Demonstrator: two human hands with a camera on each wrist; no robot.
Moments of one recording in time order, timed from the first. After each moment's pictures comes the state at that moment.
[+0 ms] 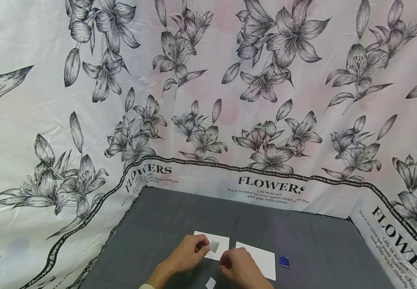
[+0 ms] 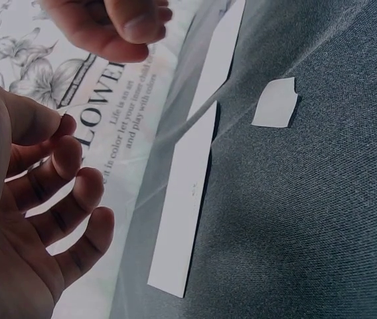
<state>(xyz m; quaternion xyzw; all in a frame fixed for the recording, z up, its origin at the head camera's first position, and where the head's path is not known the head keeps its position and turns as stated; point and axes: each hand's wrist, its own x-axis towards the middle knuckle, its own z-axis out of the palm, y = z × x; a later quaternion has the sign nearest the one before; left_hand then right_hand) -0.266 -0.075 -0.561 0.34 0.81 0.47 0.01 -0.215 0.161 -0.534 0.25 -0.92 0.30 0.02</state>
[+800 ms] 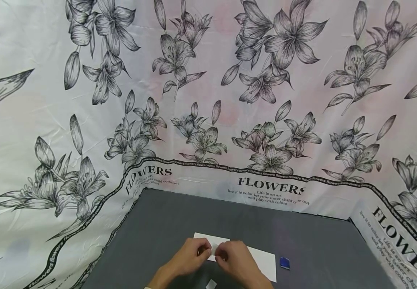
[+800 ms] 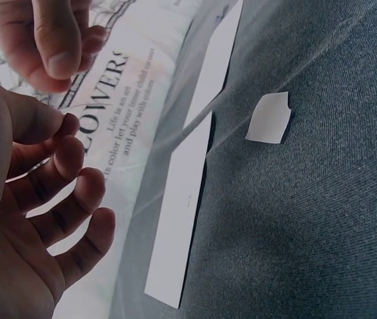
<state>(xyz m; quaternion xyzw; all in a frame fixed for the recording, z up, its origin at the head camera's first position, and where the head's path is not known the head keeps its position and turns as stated) -0.262 -0.069 -0.561 0.35 0.81 0.47 0.01 -0.220 0.145 -0.512 0.27 -0.91 0.28 0.11</state>
